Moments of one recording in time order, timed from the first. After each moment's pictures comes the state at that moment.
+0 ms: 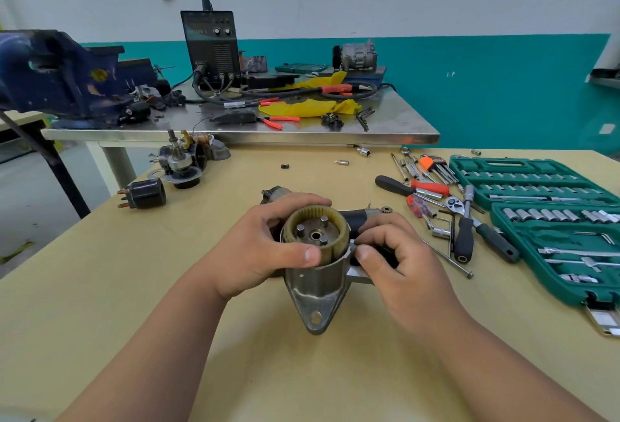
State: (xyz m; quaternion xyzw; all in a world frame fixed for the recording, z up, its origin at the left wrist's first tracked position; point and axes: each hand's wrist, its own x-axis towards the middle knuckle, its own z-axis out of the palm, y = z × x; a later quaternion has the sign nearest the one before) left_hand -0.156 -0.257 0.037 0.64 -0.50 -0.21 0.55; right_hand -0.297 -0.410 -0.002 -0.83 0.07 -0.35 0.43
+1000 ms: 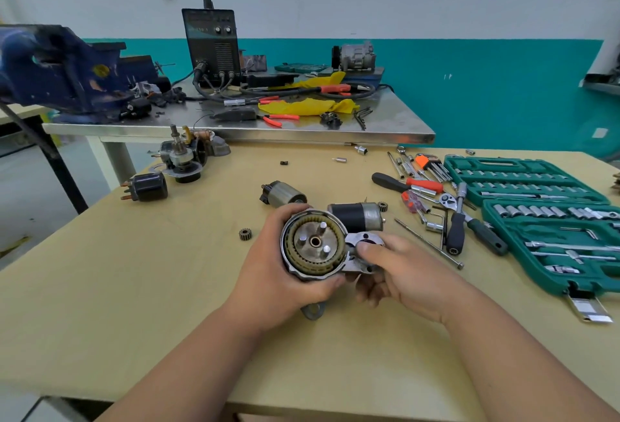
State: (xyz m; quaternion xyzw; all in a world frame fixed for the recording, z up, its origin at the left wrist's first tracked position) left_hand -0.192 -0.262 -0.014 0.66 -0.47 0.03 0.59; right_hand -0.298 -0.431 -0.006 -0.70 0.11 -0.05 0.71
